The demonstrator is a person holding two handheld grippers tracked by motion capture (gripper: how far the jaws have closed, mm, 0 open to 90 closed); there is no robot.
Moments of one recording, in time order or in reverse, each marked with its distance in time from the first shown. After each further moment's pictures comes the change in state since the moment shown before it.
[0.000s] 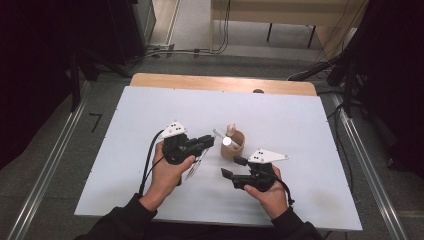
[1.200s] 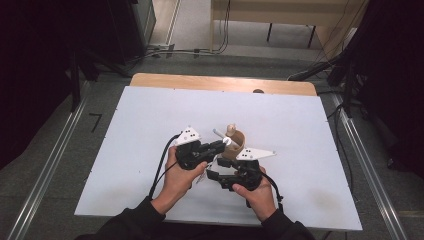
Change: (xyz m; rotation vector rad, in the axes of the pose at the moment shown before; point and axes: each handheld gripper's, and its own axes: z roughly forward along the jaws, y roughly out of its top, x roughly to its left) left arm -0.016 -0.013 0.025 0.009 -0.024 0.052; right arm 0.018 0.011 0.023 -0.013 0.164 0.073
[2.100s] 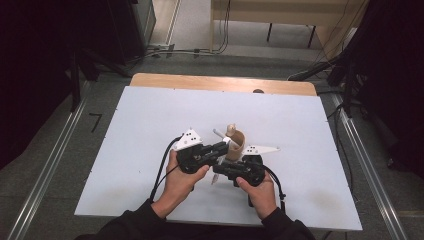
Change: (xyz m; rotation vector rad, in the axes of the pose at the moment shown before) left arm -0.014 0.002 -0.008 -0.053 -0.036 0.032; right arm -0.018 -0.001 -0.003 0.016 0.060 0.128
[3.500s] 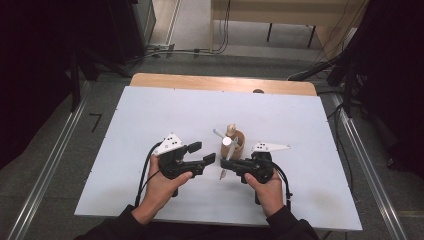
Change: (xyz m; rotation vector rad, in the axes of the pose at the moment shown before) left arm 0.020 -0.015 -0.036 0.022 0.066 -0.048; right arm -0.007 0.006 -0.020 -0.043 -0.018 0.013
